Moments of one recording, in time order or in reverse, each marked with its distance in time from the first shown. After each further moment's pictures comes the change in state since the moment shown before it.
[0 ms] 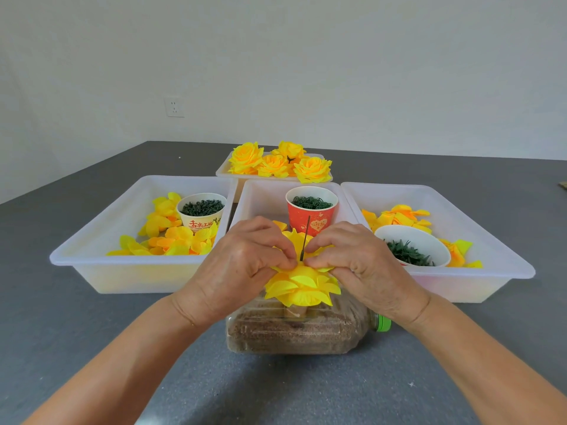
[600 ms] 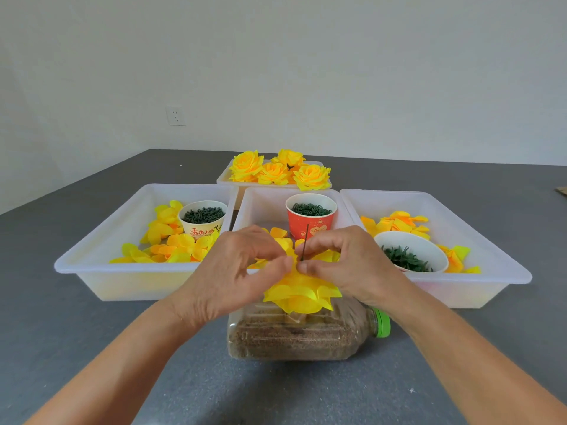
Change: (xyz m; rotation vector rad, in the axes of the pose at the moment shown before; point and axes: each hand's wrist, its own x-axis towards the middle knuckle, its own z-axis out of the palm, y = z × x) left_hand 0.000 0.012 -0.012 -0.303 0.010 -0.311; right_hand 0.022 -0.020 -0.003 0.462 -0.066 0.581
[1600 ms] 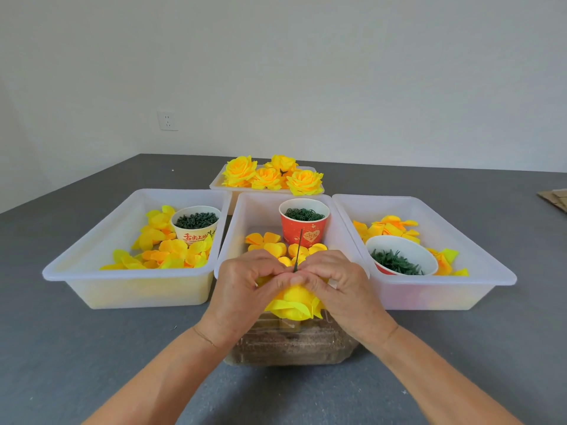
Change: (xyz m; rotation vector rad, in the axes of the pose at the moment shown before) left_hand -0.007 -0.016 0.043 -0.179 0.268 -0.062; right_hand -0.017 0.030 0.030 0.040 0.230 -0.221
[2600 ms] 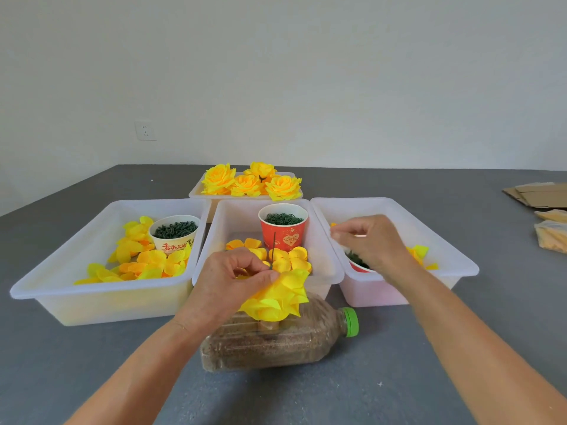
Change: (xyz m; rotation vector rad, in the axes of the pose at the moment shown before) left_hand 0.013 -0.004 0.003 -0.172 -0.085 -0.274; right_hand 0.037 0.021 -0.083 -0.109 0.149 0.446
